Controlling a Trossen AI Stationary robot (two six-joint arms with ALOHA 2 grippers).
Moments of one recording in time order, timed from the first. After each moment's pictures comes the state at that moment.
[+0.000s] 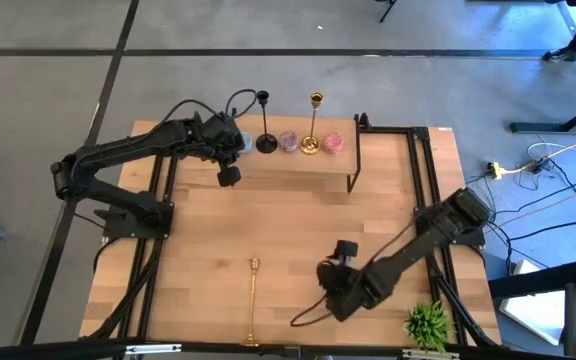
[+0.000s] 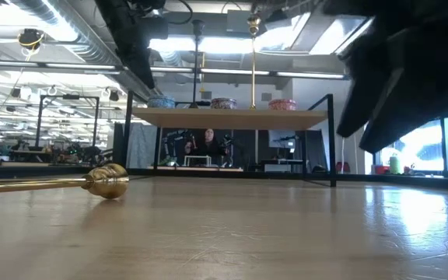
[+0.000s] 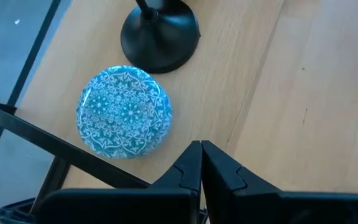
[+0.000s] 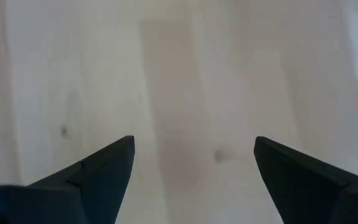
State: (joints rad) left arm 0.44 1.26 1.15 -0.88 -0.13 0.13; right arm 0.66 1.90 1.28 -0.75 0.54 0.71
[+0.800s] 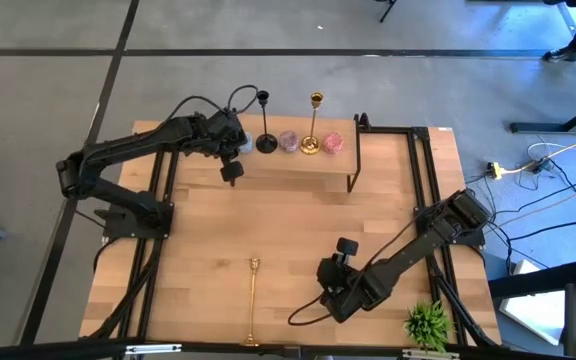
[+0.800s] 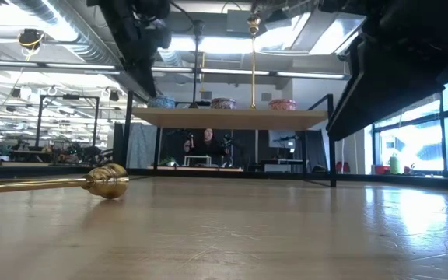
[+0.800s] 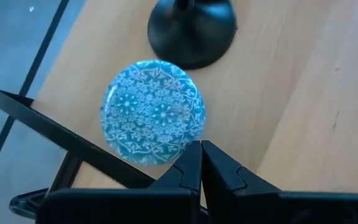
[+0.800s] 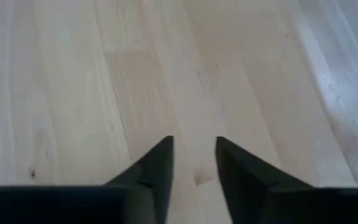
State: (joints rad) left arm 0.49 1.30 1.15 -0.86 -0.16 0.14; right arm 0.67 1.92 1.28 -0.74 0.69 0.81
